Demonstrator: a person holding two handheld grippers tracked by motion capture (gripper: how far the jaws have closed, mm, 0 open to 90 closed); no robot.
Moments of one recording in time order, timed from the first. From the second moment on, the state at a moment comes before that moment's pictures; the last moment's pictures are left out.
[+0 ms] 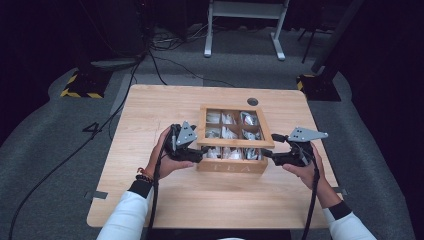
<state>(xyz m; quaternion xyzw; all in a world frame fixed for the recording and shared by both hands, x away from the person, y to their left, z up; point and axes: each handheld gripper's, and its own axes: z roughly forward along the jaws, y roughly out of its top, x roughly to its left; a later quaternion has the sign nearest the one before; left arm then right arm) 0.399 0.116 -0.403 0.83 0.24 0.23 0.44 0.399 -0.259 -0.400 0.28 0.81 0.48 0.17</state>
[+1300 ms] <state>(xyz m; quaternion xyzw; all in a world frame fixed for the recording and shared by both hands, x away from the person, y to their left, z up) 0.434 0.118 -0.339 0.81 0.20 0.26 0.49 0.391 -0.326 -0.451 0.33 0.83 0.43 0.15</state>
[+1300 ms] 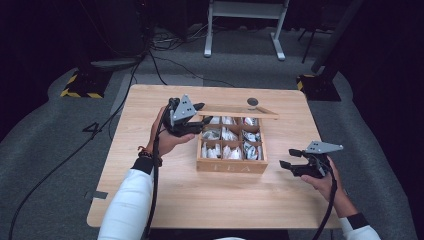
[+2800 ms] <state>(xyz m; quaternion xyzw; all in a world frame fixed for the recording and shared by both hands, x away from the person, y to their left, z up) 0.515 0.115 -0.299 0.76 0.27 0.25 0.53 0.389 -0.303 -0.501 0.30 0.87 0.39 0.12</state>
